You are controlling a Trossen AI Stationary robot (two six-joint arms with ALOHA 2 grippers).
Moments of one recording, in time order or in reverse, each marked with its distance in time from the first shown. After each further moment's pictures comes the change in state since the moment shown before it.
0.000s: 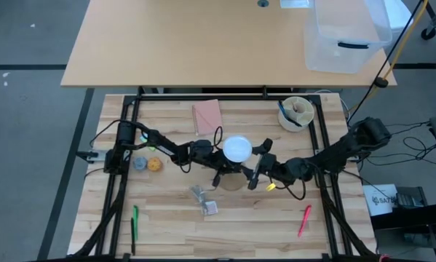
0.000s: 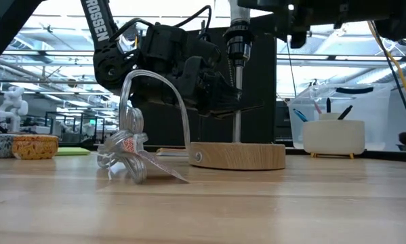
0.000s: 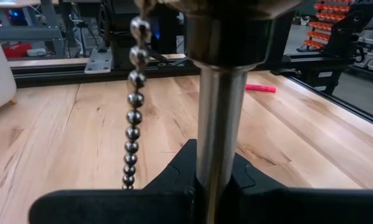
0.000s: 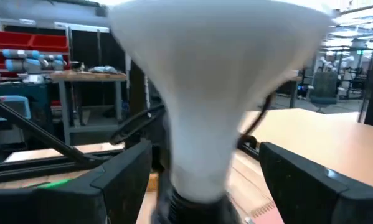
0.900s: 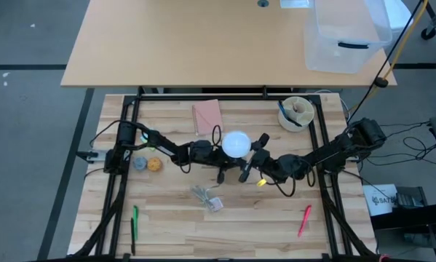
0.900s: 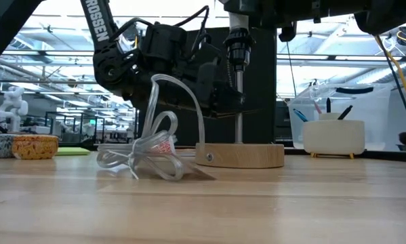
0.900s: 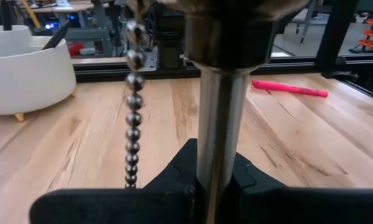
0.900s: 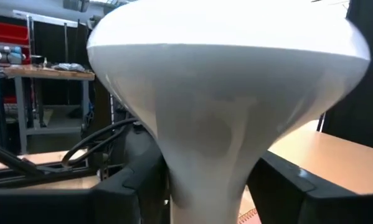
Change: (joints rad) left arm -0.006 0.000 0.000 0.014 -0.169 -0.001; right arm -0.051 0.060 0.110 -0.017 0.062 -0.095
